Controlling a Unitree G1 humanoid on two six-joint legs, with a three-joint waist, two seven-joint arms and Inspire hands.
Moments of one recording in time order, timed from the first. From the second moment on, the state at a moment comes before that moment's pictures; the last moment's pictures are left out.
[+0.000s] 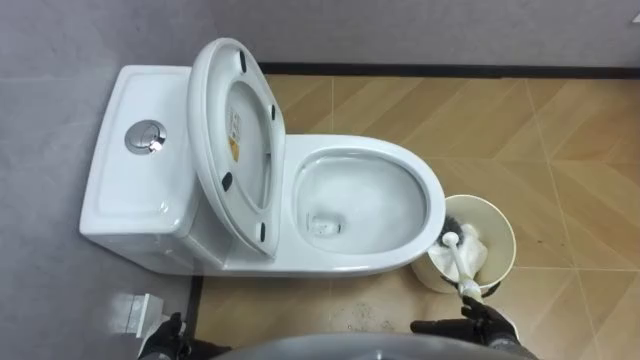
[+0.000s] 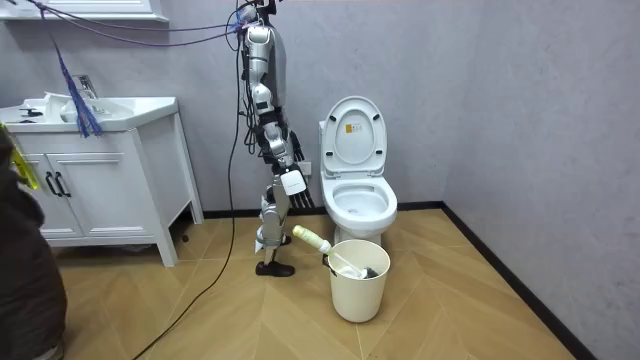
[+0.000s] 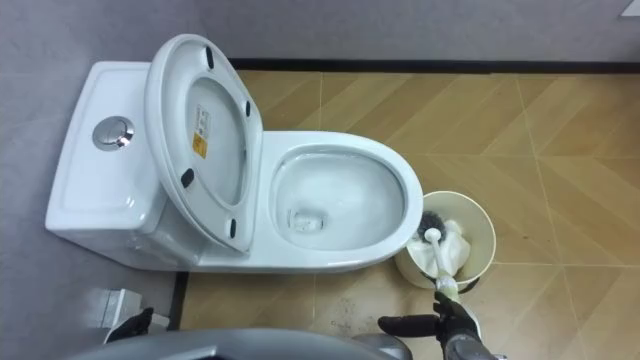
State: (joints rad) left arm 0.19 0.18 0.10 1.06 0.26 0.04 0.03; right arm 0.13 -0.19 -0.04 1.16 0.06 -0.06 0.00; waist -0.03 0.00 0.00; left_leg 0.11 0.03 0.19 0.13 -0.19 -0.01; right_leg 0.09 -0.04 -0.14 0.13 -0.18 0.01
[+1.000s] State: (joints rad) left arm 0.16 0.18 0.10 1.06 0.21 0.03 0.03; right arm 0.14 -0.19 -0.04 1.12 -0.06 -0.06 -0.17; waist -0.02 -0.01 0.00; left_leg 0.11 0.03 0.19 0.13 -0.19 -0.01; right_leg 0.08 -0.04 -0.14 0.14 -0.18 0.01
